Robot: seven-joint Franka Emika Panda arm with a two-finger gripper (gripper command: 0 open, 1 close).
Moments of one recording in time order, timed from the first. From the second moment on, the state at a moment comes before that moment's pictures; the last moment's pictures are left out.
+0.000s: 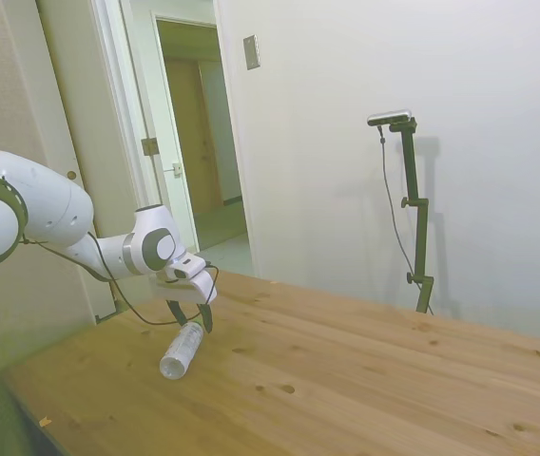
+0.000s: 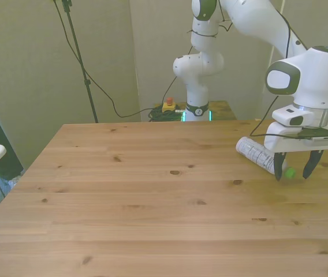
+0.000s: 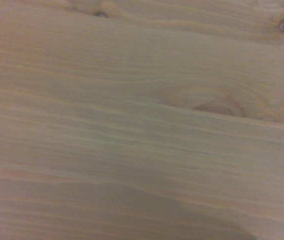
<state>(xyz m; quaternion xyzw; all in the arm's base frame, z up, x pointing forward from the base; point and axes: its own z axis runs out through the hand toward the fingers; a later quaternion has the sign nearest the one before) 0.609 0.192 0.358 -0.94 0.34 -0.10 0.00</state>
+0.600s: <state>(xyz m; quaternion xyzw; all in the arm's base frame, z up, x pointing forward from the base) 0.616 0.183 0.354 -0.93 0.36 -0.08 -0.01</state>
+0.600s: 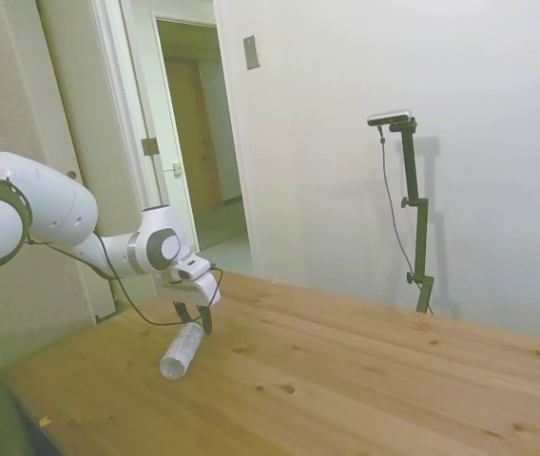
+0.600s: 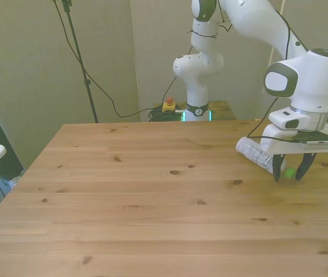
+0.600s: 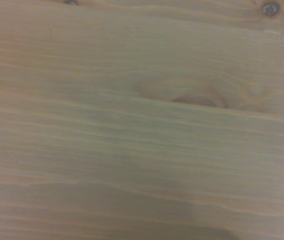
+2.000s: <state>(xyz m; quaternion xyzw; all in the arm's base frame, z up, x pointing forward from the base) 0.584 0.169 0.461 -0.82 0.52 -0.26 0.04</state>
